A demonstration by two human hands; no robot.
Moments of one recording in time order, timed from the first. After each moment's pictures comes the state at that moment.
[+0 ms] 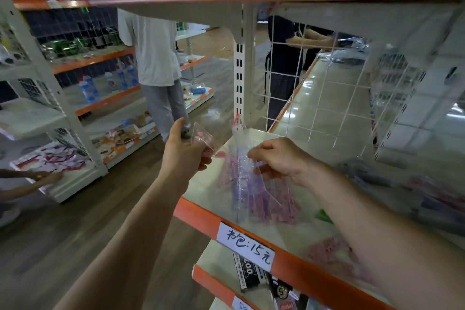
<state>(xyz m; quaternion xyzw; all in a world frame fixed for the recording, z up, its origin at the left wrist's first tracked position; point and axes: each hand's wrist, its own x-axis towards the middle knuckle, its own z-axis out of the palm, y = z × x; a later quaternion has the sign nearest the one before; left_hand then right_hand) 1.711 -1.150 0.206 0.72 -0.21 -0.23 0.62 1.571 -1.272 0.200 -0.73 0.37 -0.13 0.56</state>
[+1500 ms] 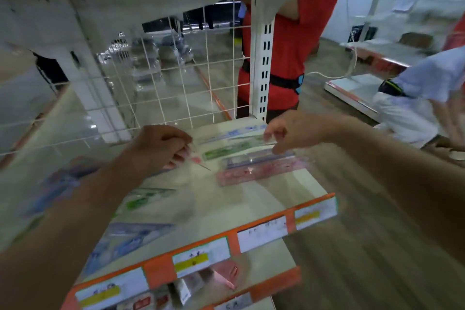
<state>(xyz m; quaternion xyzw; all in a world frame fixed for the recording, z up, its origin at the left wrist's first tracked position) 1.305 -1.293 0.219 0.59 -0.58 -0.44 0.35 1.035 -1.305 0.235 -0.79 0.58 0.01 0.21</state>
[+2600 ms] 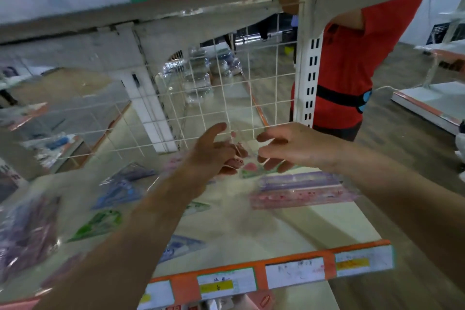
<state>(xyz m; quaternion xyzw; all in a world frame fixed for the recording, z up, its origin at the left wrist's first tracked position) 1.276 -1.296 0.227 0.55 -0.53 -0.48 0.43 1.091 -1.313 0.238 -0.71 0.49 -0.21 0.46</state>
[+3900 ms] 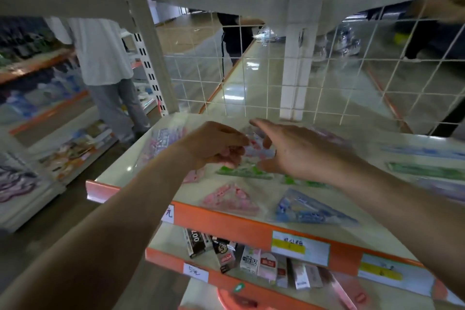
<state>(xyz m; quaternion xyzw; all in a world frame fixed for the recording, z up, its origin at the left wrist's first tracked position) 1.522 -1.222 0.218 0.67 -0.41 -0.48 0.40 1.346 -1.263 0.223 -0.93 0.34 -0.11 0.10</state>
